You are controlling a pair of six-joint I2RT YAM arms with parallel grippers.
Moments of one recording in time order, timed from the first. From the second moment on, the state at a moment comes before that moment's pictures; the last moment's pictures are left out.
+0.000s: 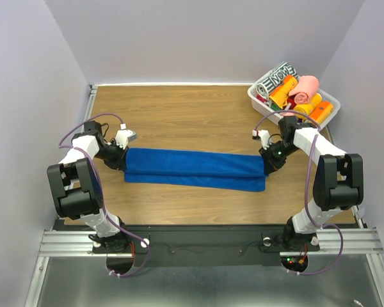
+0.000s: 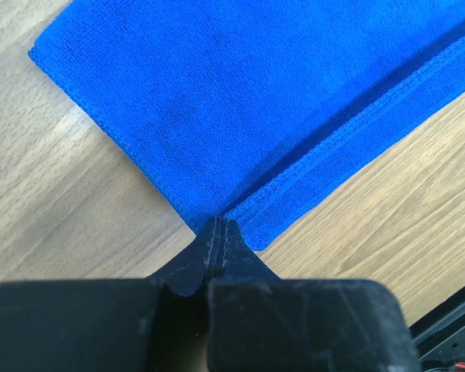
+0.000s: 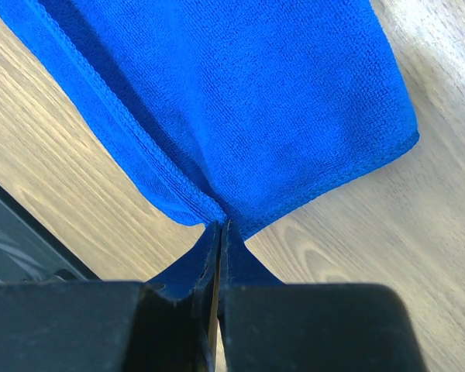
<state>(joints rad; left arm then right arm) 0.24 1.59 1.00 -0.80 0.51 0.83 0.02 1.63 1.09 -0.98 -0.47 -0.73</state>
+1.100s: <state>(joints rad) 0.29 1.56 1.06 -0.92 0.60 0.87 0.02 1.54 1.10 -0.99 -0.45 -0.74</state>
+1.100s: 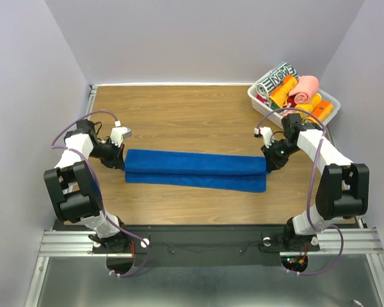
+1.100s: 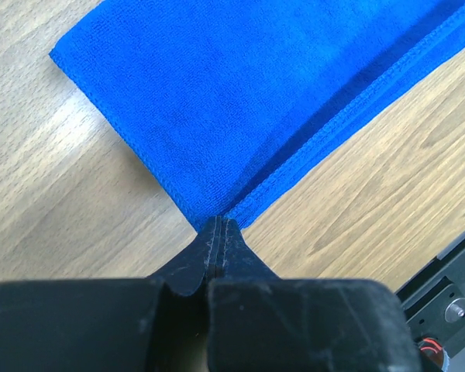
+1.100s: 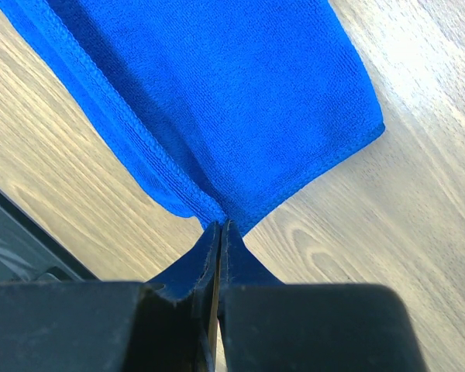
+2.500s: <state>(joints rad) 0.29 1.62 1.01 -0.86 0.56 0.88 0.02 1.60 1.00 -1.00 -0.50 -0.78</state>
